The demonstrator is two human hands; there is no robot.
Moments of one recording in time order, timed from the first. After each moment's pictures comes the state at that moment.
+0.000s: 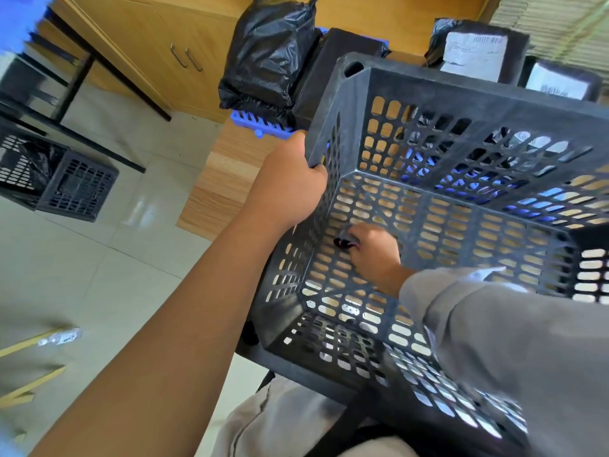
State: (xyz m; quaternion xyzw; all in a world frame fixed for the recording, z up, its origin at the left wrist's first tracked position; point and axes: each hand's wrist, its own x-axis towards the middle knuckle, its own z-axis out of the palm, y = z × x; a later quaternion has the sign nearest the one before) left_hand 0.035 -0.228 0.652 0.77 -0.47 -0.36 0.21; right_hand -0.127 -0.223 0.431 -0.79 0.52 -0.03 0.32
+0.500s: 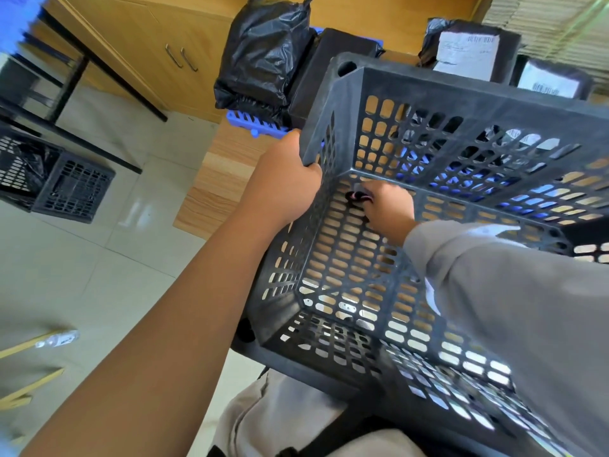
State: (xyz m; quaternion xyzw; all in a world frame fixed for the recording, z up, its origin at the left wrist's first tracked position) left_hand 0.036 -0.228 0.650 0.78 -0.47 -0.35 0.21; right_hand -0.133 -0.295 0.451 -0.79 0.55 -0.05 0.26
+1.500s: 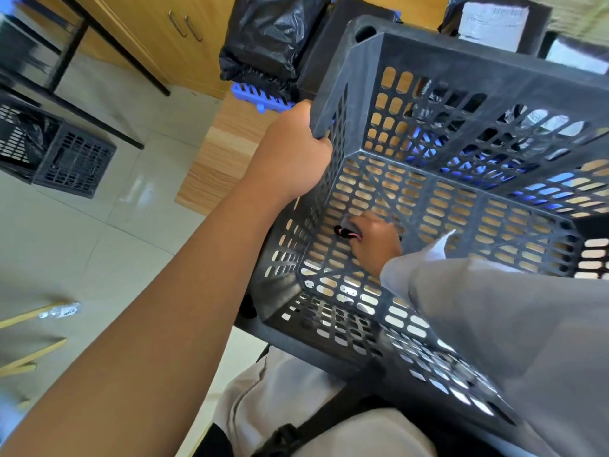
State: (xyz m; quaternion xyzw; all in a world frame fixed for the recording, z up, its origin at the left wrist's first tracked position) left_hand 0.036 -0.229 0.649 0.78 -0.46 -0.36 0.22; right_hand -0.136 -0.201 0.437 -0.80 0.50 -0.06 0.33
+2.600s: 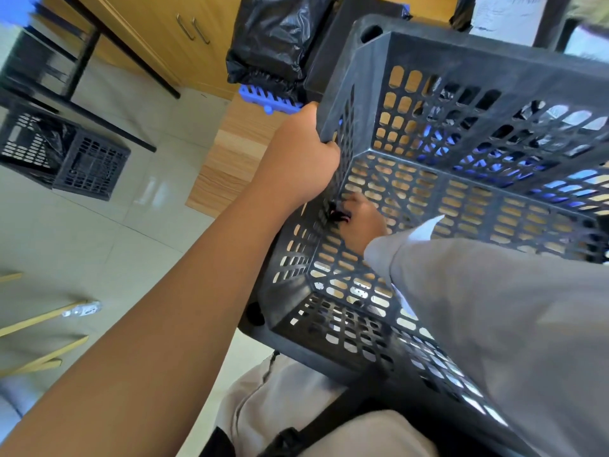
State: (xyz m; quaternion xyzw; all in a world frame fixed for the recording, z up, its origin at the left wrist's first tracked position) left_hand 0.037 -0.232 0.642 0.77 -0.47 -0.36 0.23; right_hand -0.085 -0.222 0.437 -0.74 0.54 -0.04 0.40
